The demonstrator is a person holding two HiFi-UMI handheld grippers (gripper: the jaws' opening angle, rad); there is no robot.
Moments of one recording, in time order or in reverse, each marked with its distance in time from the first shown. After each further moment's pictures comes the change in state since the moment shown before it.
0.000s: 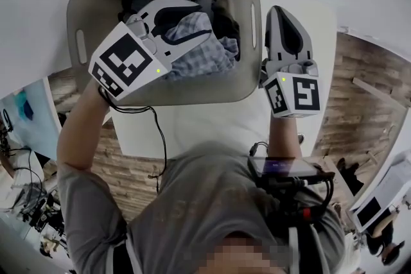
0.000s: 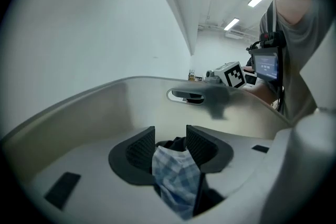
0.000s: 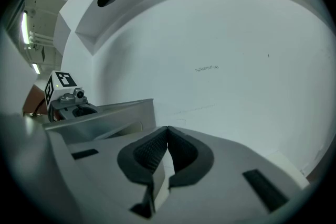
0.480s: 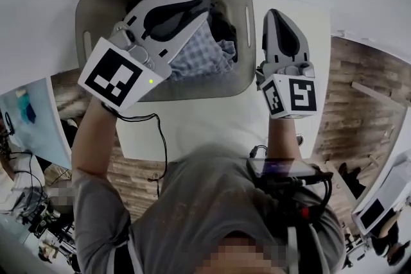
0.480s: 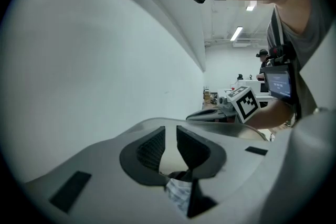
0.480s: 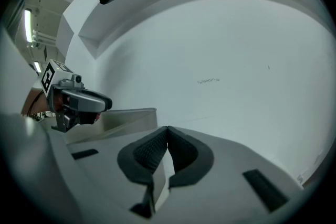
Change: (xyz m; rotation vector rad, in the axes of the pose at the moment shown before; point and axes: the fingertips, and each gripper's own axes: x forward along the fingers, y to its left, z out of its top) left arm -0.039 0.011 0.066 0.006 -0.207 0.207; right arm -0.009 0.005 0.018 -0.022 -0.037 0.001
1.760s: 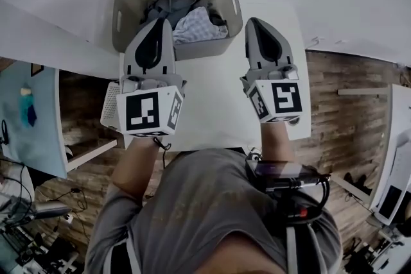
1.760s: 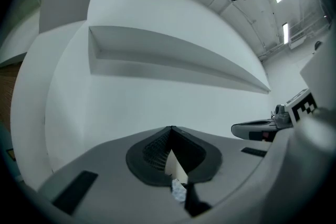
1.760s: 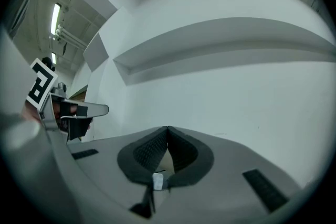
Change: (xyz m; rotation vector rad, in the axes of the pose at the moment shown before) left arm -0.173 -0.079 0.057 -0.141 -0.375 0.732; right arm -0.142 0.105 0.097 -0.155 -0.210 0.027
